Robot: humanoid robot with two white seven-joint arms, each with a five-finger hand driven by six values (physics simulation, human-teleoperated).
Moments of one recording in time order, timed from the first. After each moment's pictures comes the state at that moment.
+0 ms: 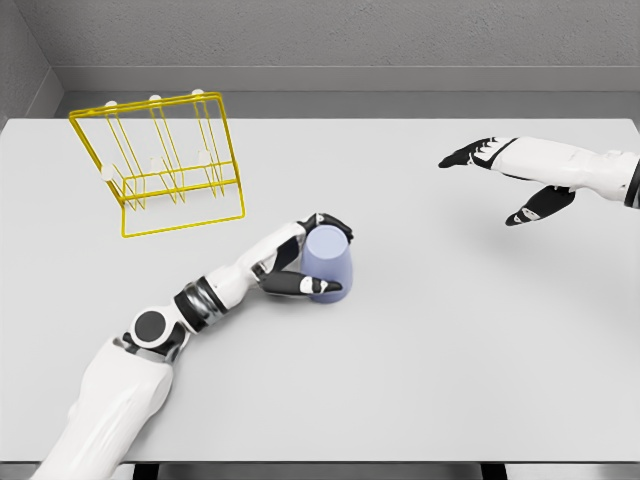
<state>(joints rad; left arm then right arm) -0.26 0.16 -0.41 -1.25 0.30 -0.37 -0.61 -0.73 -0.90 0.71 -1.34 0.07 -0.61 0.52</state>
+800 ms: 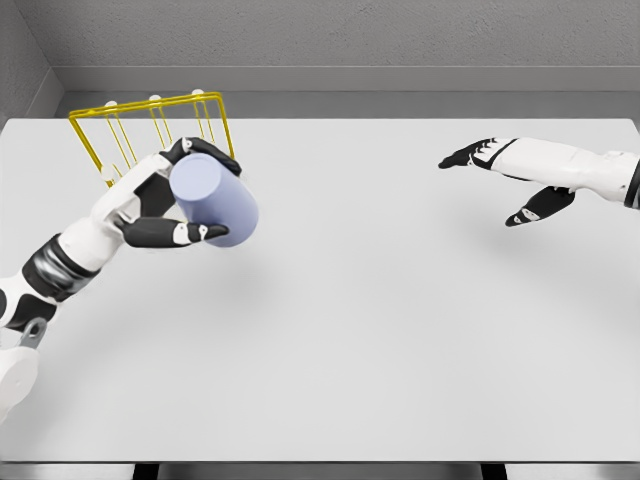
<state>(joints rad) -0.23 0.54 -0.26 -1.63 0.67 -0.33 -0.61 -0.73 -0.90 0.71 -1.34 0.07 -0.61 0.52</state>
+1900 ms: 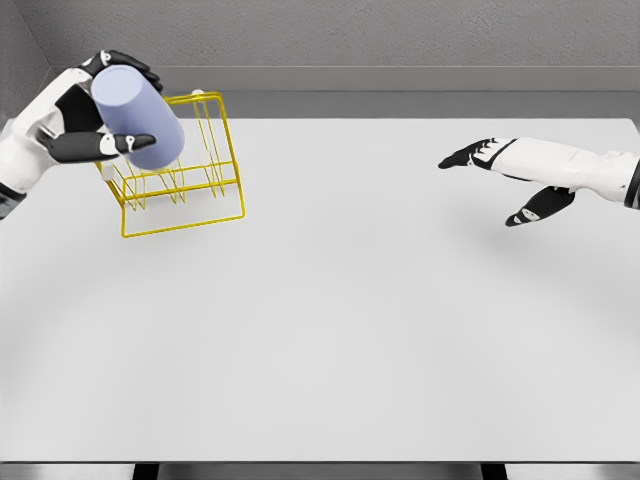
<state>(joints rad) -0.45 0.64 -0.26 -1.38 0.75 -0.24 -0.61 -0.73 -0.90 0.71 -1.34 0.07 -0.61 0.52</state>
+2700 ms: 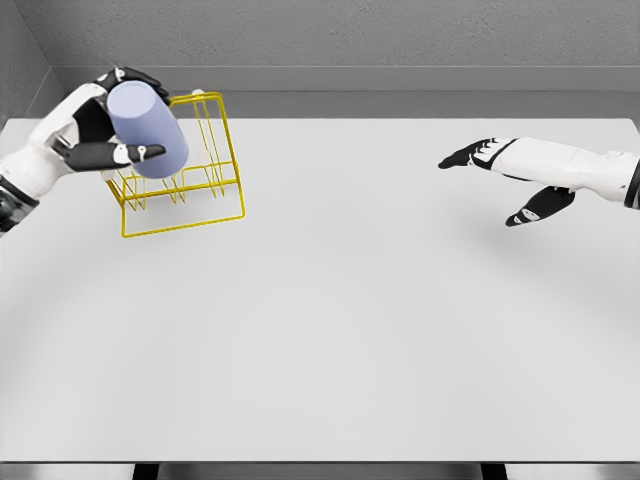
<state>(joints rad) -0.46 0.60 -0.27 -1.31 0.67 -0.24 -0.61 -0.73 -0.90 0.71 -1.34 0.07 -0.61 0.52</state>
